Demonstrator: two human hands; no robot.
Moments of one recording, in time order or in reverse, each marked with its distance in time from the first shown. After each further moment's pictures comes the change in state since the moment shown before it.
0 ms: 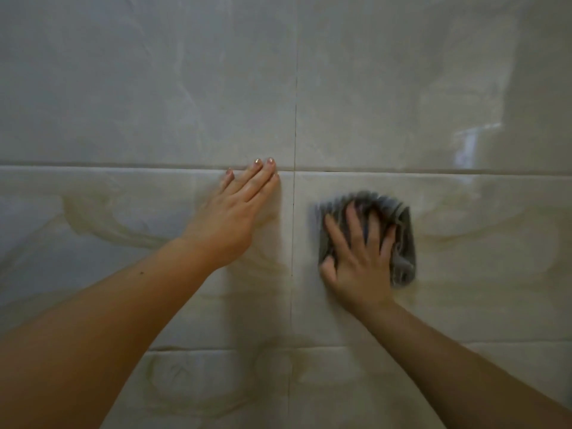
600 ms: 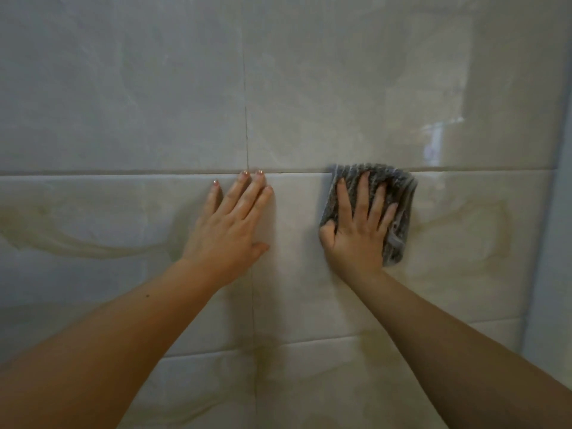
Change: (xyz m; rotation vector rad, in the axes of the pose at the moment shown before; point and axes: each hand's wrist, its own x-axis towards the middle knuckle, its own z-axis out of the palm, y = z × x) left_hand 0.011 0.057 0.025 0.236 0.022 -0.022; right_hand 0.031 0.056 -0.008 0.006 0.038 0.276
